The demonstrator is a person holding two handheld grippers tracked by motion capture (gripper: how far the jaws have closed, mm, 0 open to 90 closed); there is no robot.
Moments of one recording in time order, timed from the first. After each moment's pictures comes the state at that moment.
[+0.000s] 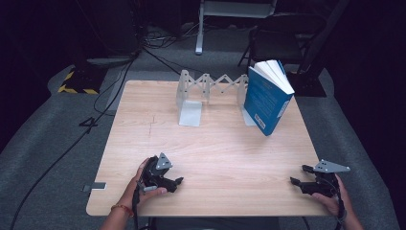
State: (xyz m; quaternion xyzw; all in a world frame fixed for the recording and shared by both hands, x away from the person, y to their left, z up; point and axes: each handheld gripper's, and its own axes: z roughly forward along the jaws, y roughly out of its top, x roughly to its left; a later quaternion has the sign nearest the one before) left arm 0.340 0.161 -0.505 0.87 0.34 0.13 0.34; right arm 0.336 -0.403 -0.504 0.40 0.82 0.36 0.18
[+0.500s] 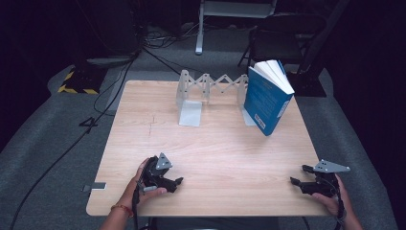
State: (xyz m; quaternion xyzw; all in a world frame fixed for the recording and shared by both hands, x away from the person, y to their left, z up) left arm 0.340 0.161 -0.505 0.87 0.34 0.13 0.34; right arm 0.336 -0.403 -0.504 0.40 0.82 0.36 0.18
